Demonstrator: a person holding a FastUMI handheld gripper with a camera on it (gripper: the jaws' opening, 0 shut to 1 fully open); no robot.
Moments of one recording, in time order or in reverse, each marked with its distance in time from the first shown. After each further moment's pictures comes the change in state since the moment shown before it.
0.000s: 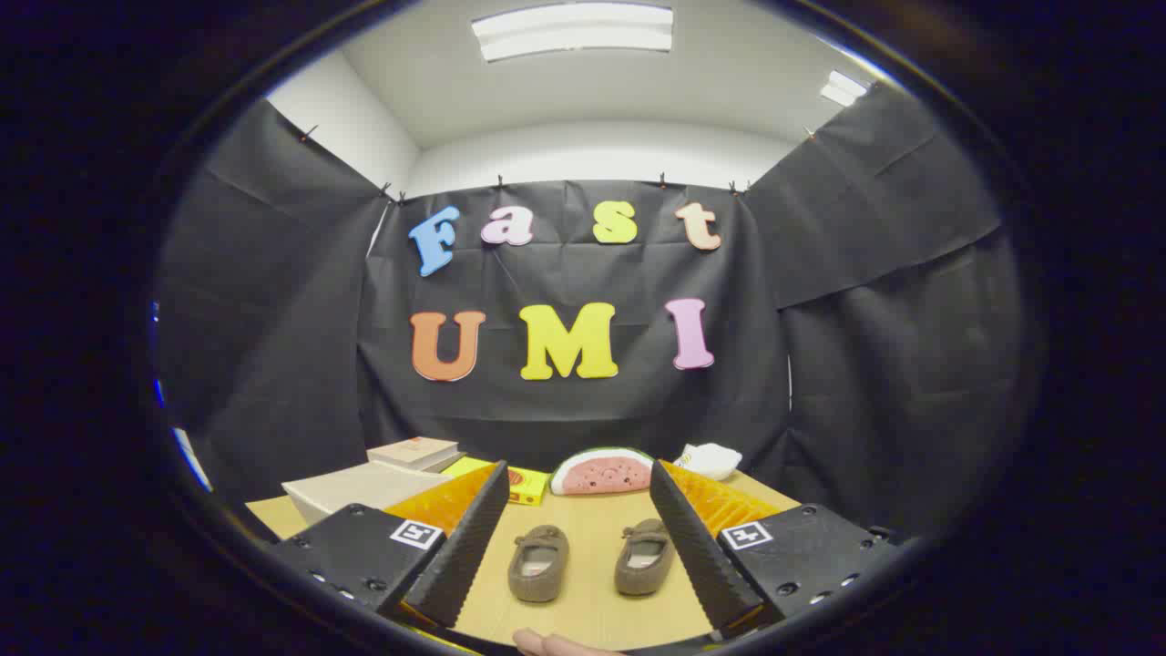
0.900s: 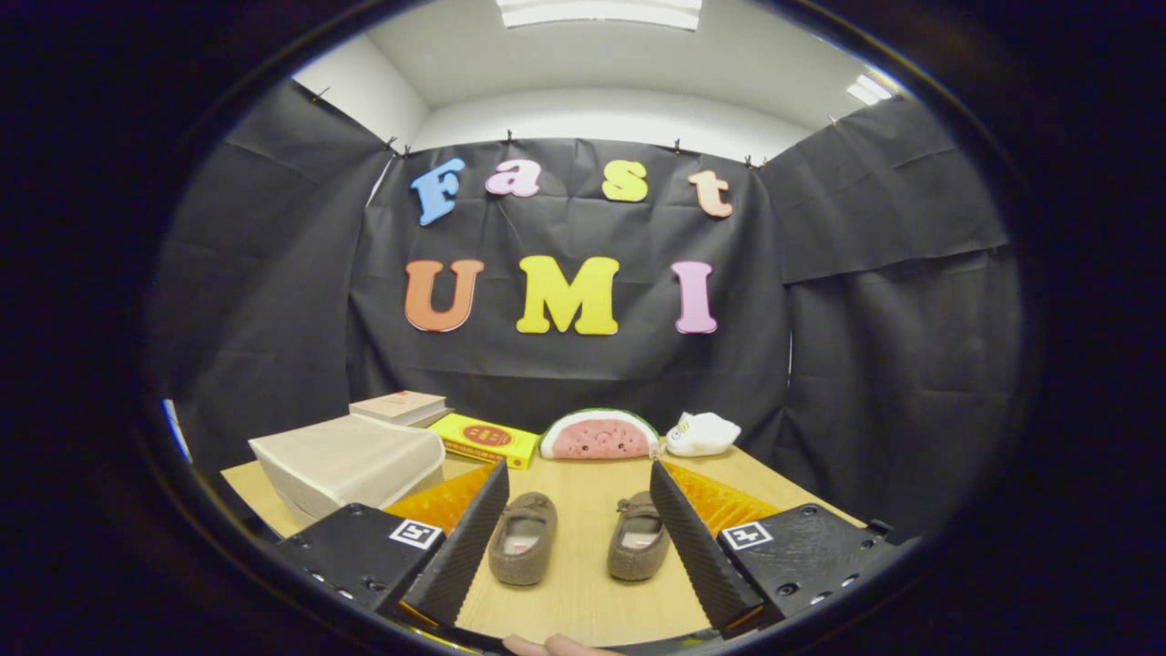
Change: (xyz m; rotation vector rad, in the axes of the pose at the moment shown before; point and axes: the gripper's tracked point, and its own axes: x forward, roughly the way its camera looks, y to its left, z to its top) arm 0.047 0.001 -0.059 -0.050 0.144 -0.023
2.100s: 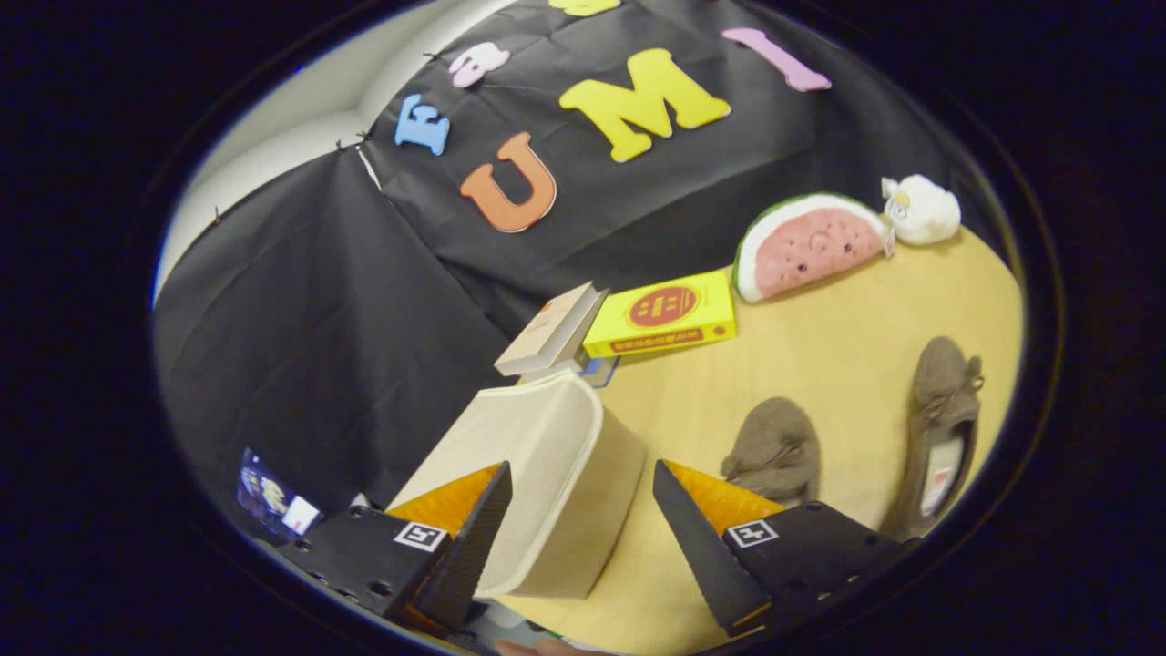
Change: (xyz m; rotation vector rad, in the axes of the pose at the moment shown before) arm 0.149 0.177 -0.080 0.532 0.653 0.645
